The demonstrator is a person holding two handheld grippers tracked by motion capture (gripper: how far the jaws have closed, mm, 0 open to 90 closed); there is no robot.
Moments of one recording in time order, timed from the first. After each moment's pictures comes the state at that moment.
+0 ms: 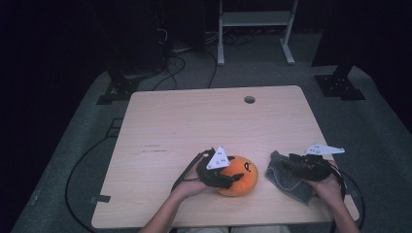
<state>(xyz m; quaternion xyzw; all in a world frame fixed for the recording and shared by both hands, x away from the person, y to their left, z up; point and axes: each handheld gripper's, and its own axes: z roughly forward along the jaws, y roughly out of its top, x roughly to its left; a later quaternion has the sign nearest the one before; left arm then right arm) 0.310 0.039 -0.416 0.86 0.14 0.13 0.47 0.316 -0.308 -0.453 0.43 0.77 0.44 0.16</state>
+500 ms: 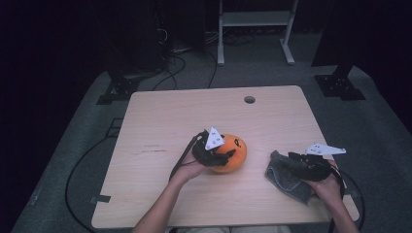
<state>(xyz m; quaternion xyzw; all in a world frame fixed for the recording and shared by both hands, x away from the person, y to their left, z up) 0.362 0.046 -0.405 0.84 0.22 0.22 0.44 0.312 -0.304 -0.447 0.42 0.77 0.46 0.16</state>
